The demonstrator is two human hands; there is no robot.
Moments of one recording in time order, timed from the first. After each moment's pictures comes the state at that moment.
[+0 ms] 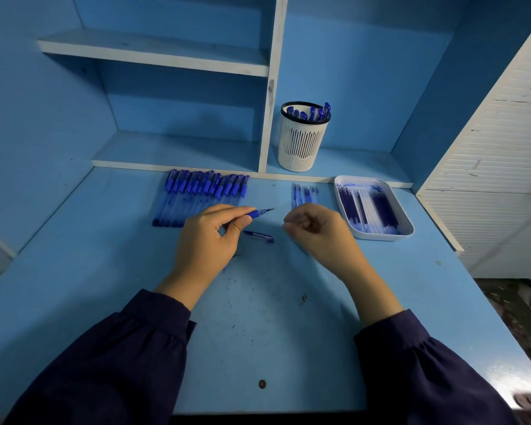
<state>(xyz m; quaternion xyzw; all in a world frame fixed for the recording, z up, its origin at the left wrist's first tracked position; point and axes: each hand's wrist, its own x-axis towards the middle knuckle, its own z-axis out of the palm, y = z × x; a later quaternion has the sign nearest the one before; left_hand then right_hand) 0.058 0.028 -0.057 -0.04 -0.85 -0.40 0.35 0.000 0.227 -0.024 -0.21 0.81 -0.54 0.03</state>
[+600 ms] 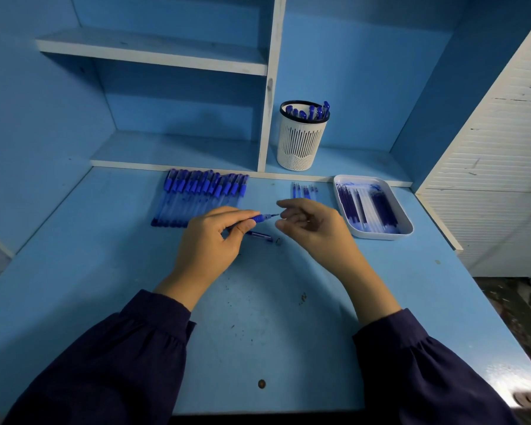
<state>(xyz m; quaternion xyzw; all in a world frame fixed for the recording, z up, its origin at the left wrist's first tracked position) 0.060 0.031 -0.056 -0.07 -0.85 -0.39 0.34 0.002 0.223 -0.023 -0.24 0.79 -0.57 0.03</state>
